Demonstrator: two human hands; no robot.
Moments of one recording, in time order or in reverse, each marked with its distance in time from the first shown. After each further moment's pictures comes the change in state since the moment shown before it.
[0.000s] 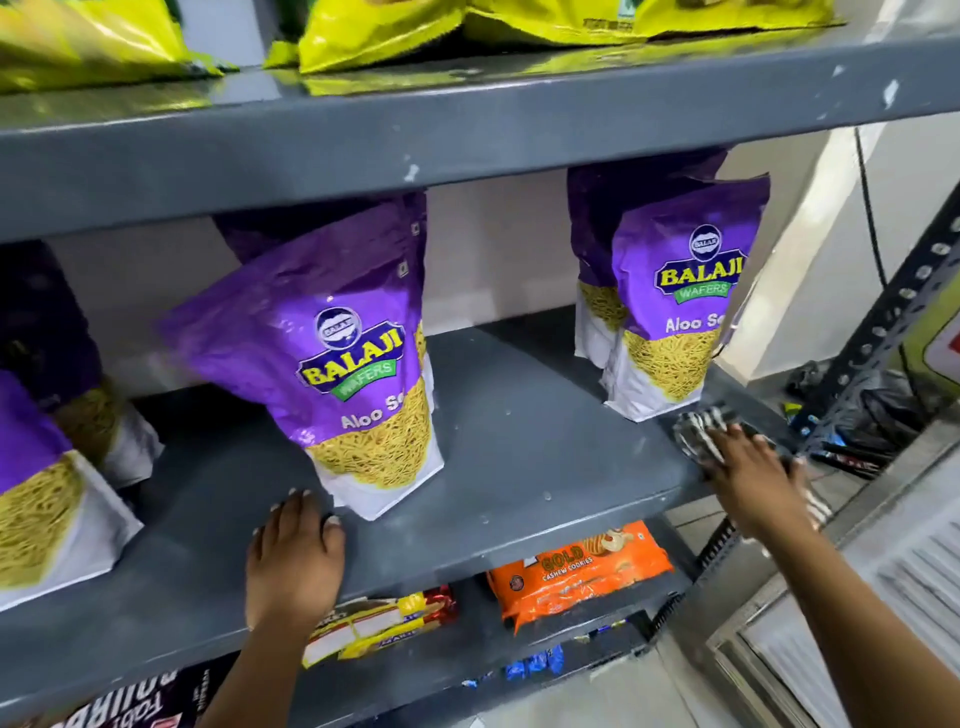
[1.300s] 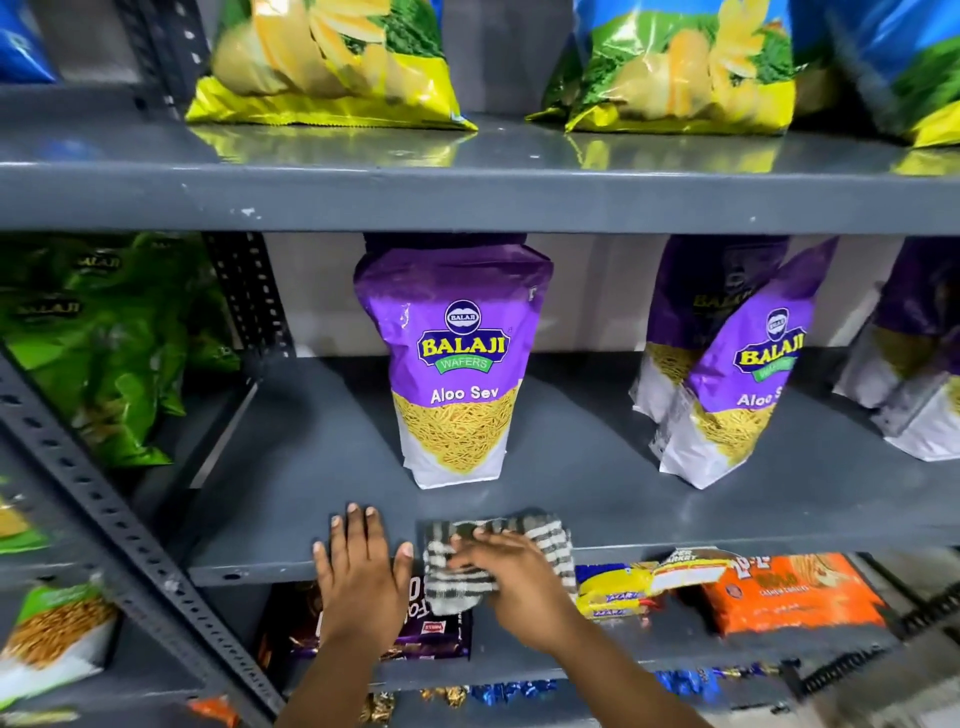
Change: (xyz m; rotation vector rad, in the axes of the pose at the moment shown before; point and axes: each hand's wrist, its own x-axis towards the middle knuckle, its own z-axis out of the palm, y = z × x) left_hand -0.058 -0.319 -0.083 -0.019 -0.037 -0.125; right_hand -0.325 -0.460 0.162 0.360 -0.359 -0.923
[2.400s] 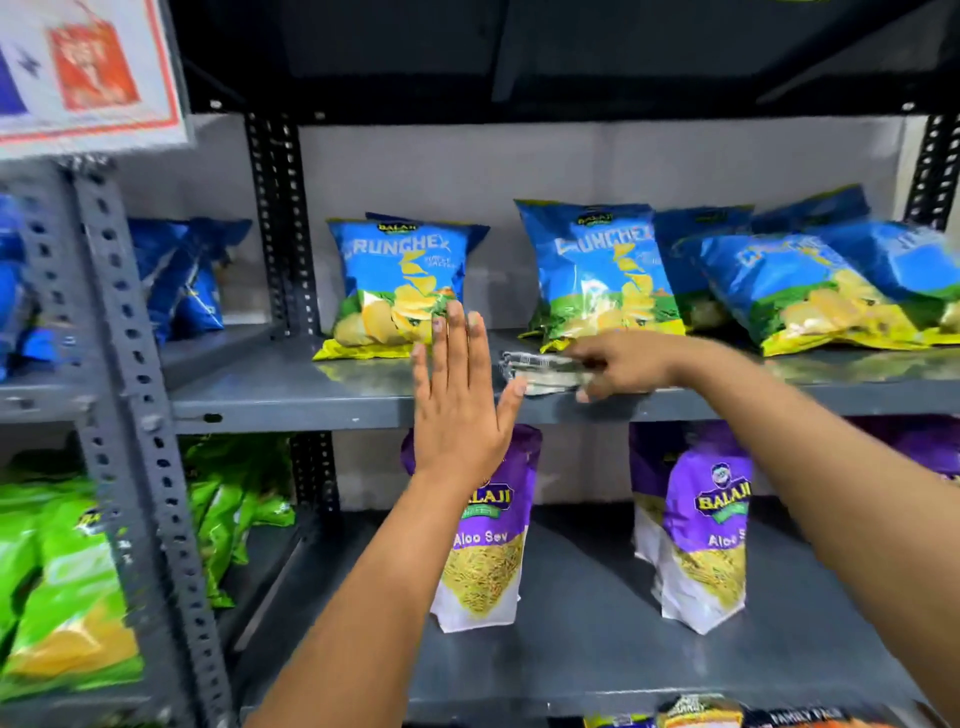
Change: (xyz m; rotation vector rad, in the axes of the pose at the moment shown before) left_hand 0.031 0.170 -0.283 -0.051 0.967 0.516; right_hand 0.030 -0.177 -0.347 -0.505 0.037 -0.042
